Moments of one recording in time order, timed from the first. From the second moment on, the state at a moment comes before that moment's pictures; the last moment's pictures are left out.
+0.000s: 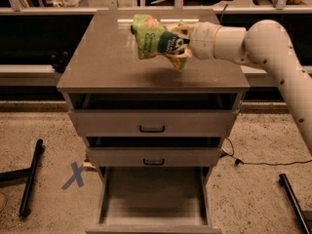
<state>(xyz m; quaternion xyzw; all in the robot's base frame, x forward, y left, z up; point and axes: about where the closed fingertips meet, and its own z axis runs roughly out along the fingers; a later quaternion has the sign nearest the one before) 0.713 -0.050 0.933 -0.67 0.38 -0.06 0.64</state>
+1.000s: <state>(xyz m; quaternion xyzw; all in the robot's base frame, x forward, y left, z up) 0.745 -0.005 0.934 -0.66 0.40 -0.01 0.63</state>
